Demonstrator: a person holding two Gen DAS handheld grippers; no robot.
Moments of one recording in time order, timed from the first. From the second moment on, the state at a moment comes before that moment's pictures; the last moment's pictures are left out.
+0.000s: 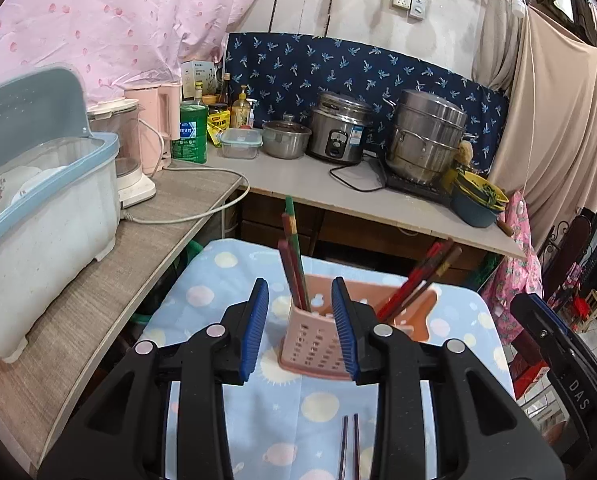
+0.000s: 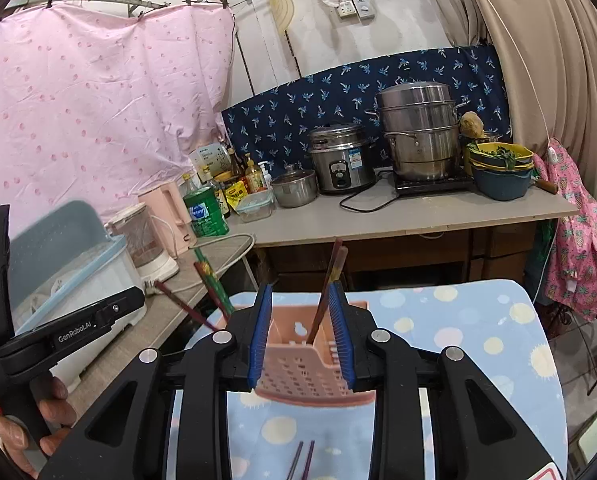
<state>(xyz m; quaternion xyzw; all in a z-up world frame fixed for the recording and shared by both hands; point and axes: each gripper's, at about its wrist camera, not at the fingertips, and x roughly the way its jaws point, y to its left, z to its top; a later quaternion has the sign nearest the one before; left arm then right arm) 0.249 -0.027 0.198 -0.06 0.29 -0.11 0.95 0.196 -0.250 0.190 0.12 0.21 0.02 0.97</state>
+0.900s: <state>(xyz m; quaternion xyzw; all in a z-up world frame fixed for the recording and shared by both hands) 0.119 0.004 0.068 -0.02 0.40 -0.08 0.91 0.042 -0.182 0.058 0.06 0.34 0.02 0.94</state>
